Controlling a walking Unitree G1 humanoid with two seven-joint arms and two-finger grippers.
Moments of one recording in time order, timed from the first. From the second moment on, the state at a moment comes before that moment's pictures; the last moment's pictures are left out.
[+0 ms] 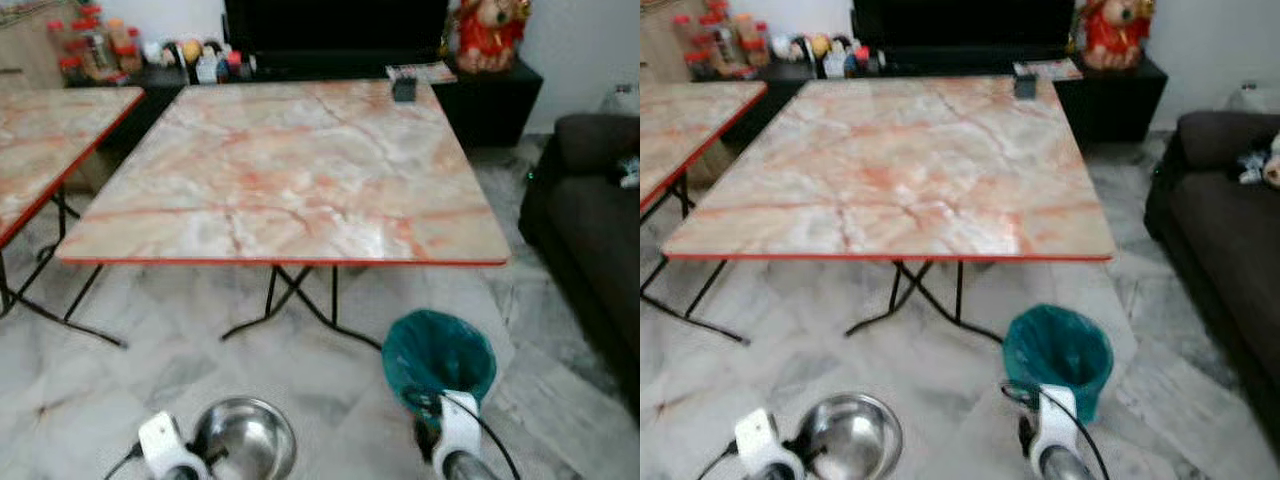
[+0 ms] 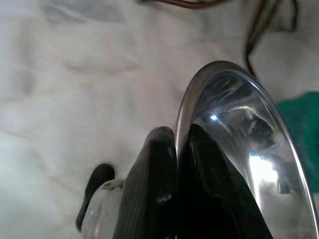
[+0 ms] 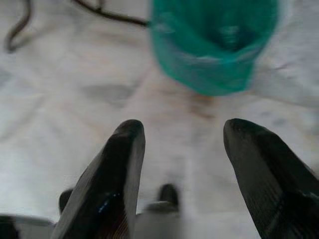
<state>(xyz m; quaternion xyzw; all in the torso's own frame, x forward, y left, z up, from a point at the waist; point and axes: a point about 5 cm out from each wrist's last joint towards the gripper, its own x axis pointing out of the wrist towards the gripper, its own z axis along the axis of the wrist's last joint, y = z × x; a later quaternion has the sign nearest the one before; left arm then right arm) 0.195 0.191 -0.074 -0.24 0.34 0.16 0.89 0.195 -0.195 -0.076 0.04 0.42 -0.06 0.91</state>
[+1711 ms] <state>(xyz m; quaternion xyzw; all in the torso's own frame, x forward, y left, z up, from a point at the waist) 0.202 0.214 -0.063 -0.20 0.29 0.20 0.91 0.202 -0.179 -0.075 0.04 0.42 -0.03 0.91</state>
